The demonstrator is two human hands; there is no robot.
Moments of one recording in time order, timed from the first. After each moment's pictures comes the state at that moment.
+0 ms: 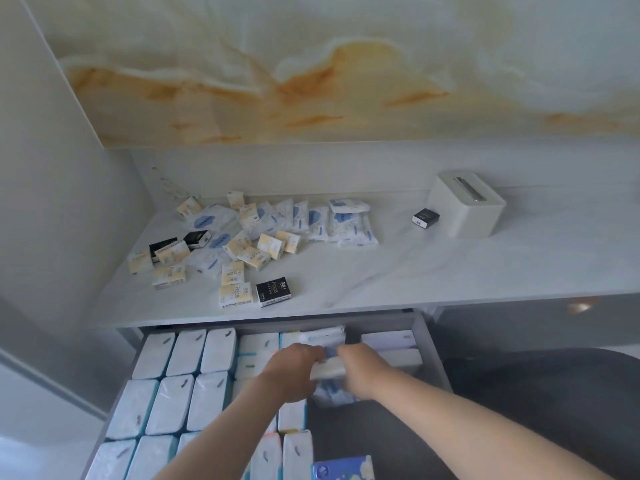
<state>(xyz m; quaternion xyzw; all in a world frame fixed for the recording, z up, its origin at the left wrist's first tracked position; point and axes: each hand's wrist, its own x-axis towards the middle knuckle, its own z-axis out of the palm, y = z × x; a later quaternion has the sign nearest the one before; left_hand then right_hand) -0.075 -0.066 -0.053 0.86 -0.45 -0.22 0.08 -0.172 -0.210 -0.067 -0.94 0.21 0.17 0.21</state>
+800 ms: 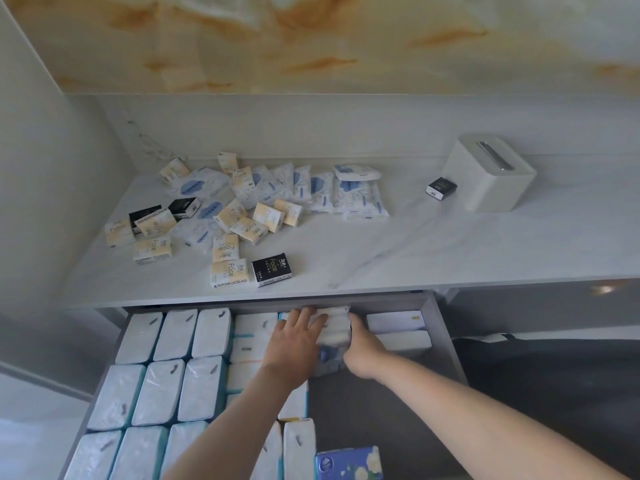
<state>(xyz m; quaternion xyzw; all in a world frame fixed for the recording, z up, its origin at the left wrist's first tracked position) -0.062 -0.079 -0.100 0.88 -0.47 -0.05 0.00 -0.152 -0.211 -0.093 -0.82 0.35 0.17 0.41</state>
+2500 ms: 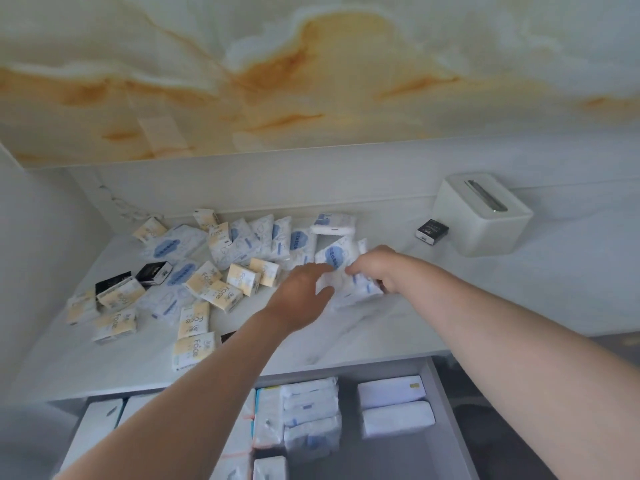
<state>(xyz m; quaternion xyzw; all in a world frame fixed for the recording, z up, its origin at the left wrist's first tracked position) 0.050 -0.214 0.002 0.85 -0.42 -0.12 0.28 -0.019 -0.386 0.035 -0.73 0.46 0.04 0.51</state>
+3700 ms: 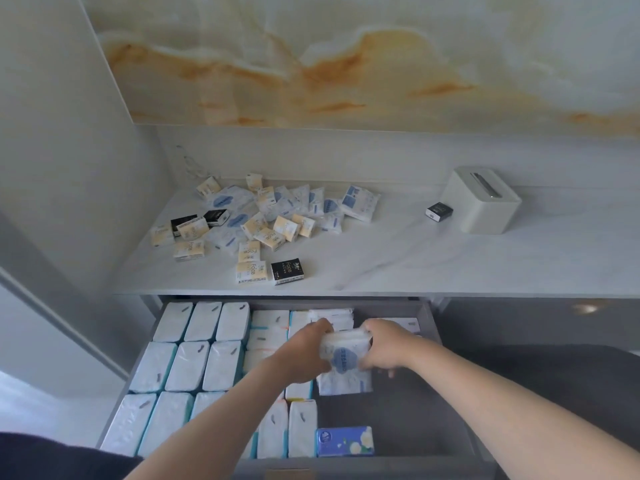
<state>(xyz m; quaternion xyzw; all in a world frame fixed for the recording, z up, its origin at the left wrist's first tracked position) -0.093 -0.056 -0.044 0.85 -0.38 -0.27 0.22 -0.193 -0.227 -0.016 -0.88 0.24 0.24 0.32</state>
